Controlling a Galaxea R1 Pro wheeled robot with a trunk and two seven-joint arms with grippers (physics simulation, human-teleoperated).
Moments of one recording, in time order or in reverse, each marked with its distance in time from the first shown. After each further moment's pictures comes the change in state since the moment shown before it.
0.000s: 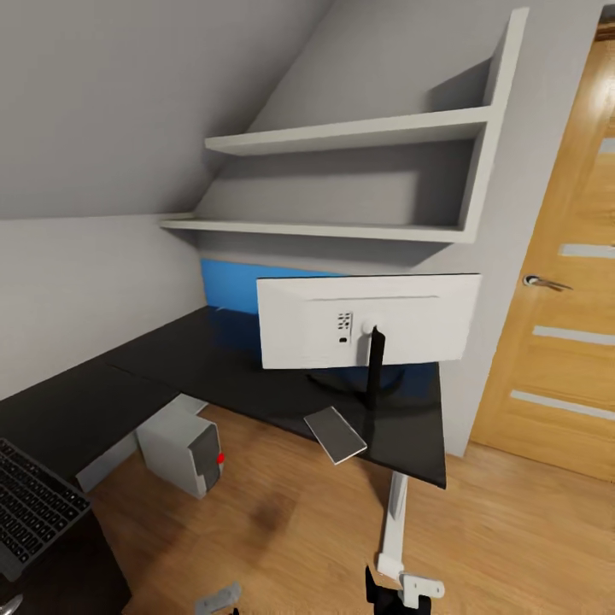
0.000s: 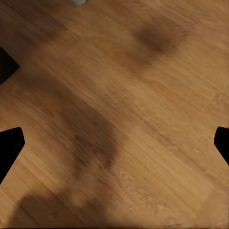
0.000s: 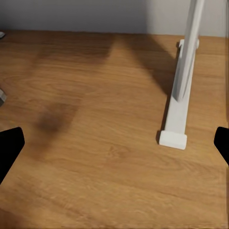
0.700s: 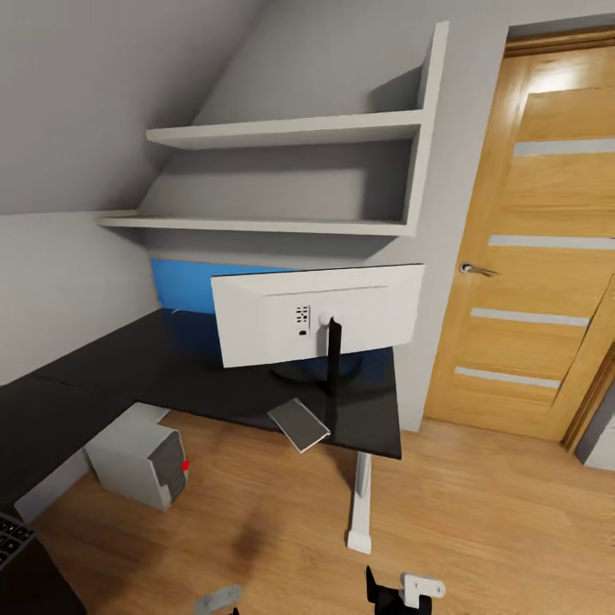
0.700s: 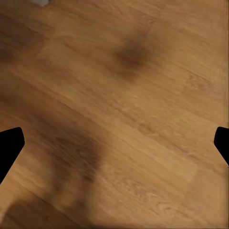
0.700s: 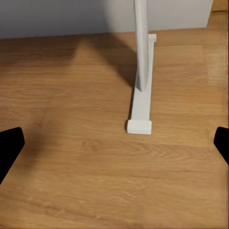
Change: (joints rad) left arm 0.000 0.000 0.002 0.000 0.001 0.000 0.000; right arm 0.000 -0.003 -0.001 -0.001 0.000 -0.002 0.000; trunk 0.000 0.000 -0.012
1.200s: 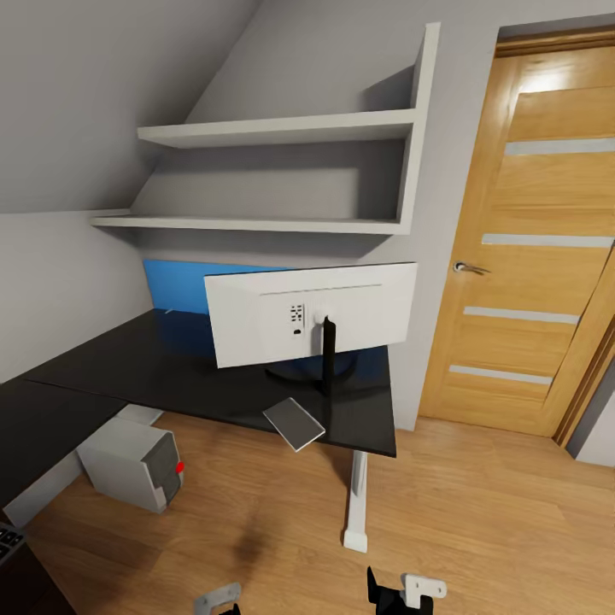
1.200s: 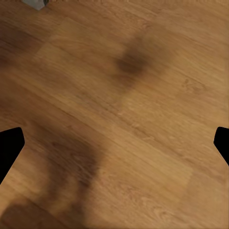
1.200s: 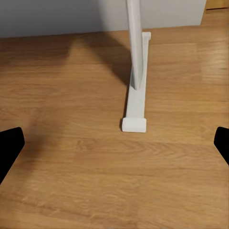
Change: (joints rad) left arm 0.000 0.000 0.010 -0.012 0.001 -0.008 0.003; right arm 0.000 -0.004 0.000 0.001 0.001 0.006 0.001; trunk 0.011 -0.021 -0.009
